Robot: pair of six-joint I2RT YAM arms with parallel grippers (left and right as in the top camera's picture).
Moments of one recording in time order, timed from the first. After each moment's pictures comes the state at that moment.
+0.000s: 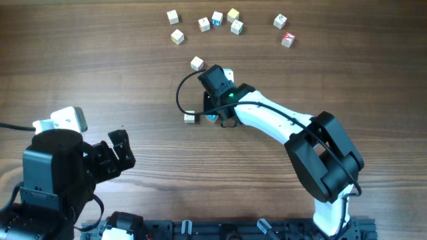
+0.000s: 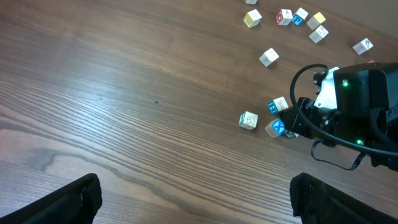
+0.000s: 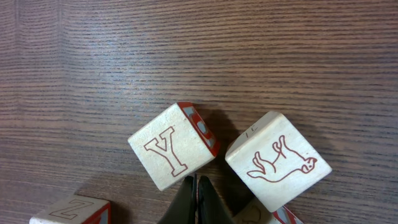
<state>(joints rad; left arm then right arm) -0.22 0.85 1.47 -1.47 -0.20 -0.49 0.68 2.02 1.33 -0.43 0.09 0.65</state>
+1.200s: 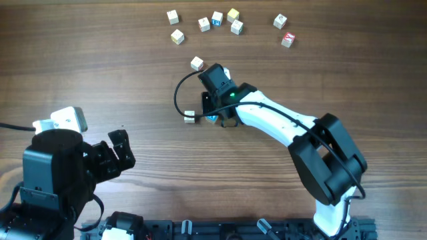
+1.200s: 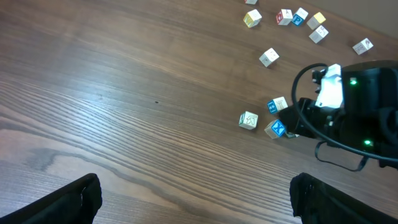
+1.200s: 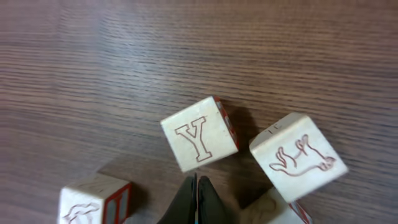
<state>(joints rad) -0.22 0.85 1.47 -1.47 -0.20 -0.49 0.68 1.99 1.33 -0.44 0.03 0.57</state>
